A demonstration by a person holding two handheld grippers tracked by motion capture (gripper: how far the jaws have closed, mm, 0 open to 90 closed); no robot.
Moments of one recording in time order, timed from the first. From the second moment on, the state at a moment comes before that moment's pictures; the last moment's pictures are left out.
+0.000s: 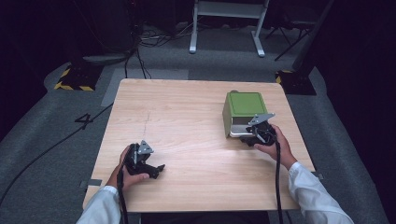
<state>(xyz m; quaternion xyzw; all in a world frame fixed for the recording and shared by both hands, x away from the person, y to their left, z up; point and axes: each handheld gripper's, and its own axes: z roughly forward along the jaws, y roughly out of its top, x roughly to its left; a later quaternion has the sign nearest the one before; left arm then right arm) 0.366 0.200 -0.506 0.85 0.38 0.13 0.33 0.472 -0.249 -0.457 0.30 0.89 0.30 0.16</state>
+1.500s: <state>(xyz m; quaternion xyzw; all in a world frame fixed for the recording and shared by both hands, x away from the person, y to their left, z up) 0.365 0.201 -0.506 0.86 0.38 0.14 0.33 0.410 -0.278 -0.422 0.25 0.89 0.33 0.20</state>
